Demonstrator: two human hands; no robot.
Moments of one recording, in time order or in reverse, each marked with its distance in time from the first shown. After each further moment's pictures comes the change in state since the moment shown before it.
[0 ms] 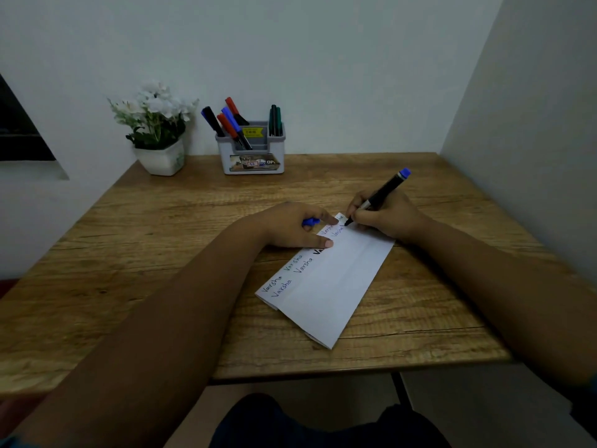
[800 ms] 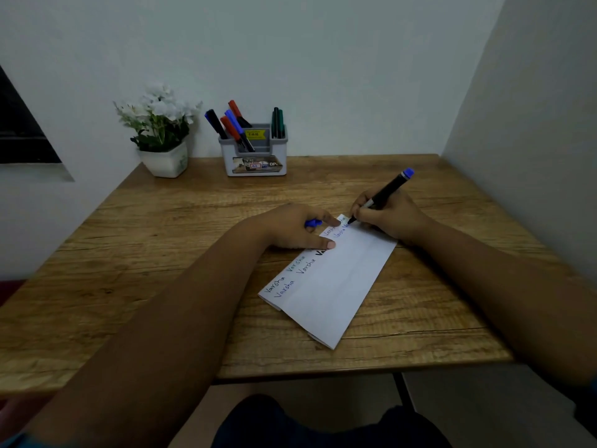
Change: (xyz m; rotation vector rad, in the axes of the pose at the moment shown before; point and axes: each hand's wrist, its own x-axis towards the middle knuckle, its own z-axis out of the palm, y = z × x) left_hand 0.002 -0.003 0.000 0.020 -0.007 0.015; right_hand 0.000 0.000 -0.001 0.004 0.025 0.025
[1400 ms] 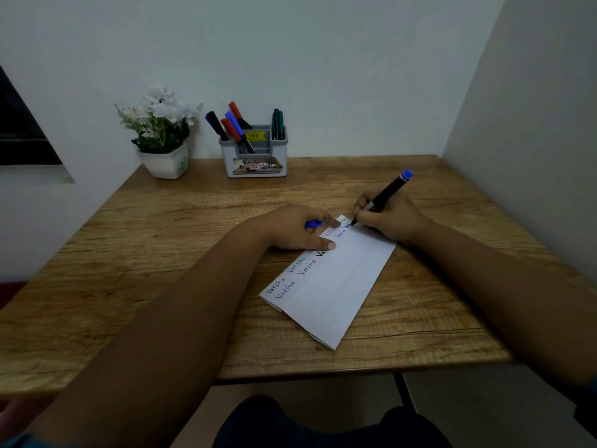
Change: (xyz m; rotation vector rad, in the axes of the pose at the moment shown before) left_hand -0.002 0.002 -0.001 -0.008 0.005 -0.021; right_hand 0.000 0.002 0.001 -0.051 0.026 -0.008
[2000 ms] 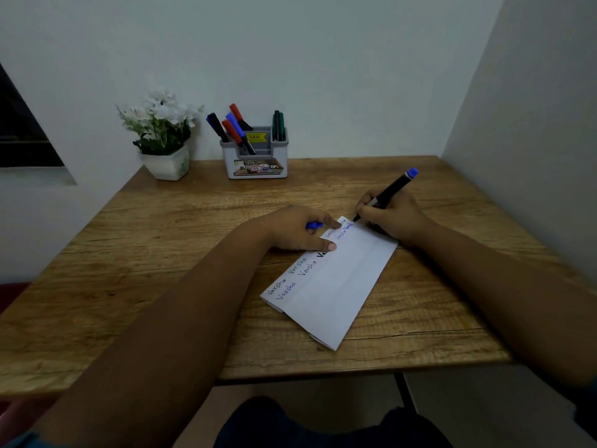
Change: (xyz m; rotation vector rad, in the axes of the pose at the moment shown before) left_hand -0.003 0.005 -0.001 -0.016 -0.016 0.001; right_hand -0.001 0.000 0.001 0.055 0.084 0.018
